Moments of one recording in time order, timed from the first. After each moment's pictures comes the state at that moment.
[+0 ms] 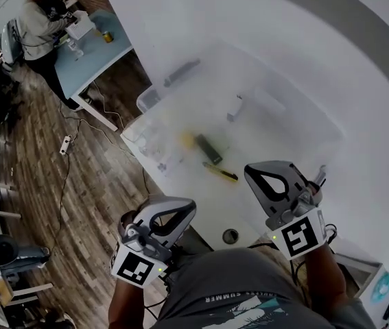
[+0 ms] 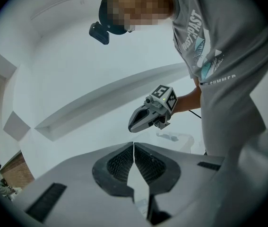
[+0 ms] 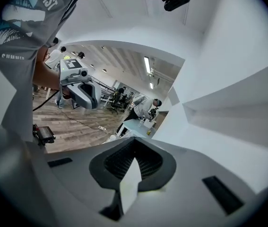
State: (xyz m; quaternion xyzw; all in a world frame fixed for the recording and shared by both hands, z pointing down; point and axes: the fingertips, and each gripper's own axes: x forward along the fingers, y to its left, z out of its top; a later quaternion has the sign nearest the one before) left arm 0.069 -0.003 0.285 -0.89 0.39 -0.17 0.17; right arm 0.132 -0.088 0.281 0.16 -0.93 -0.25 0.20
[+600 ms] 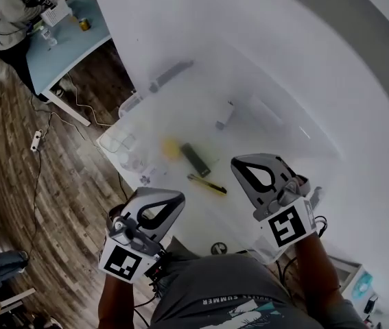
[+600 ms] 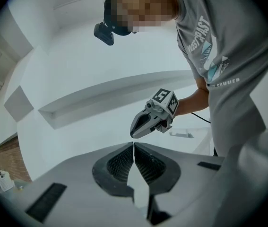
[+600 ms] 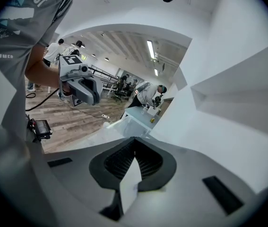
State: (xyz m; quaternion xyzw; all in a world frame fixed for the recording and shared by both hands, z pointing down) left arm 0.005 -0.090 0.317 -0.90 0.39 -0.12 0.12; right arm 0.068 -0.176 0.321 0.15 -0.92 -0.23 0.28
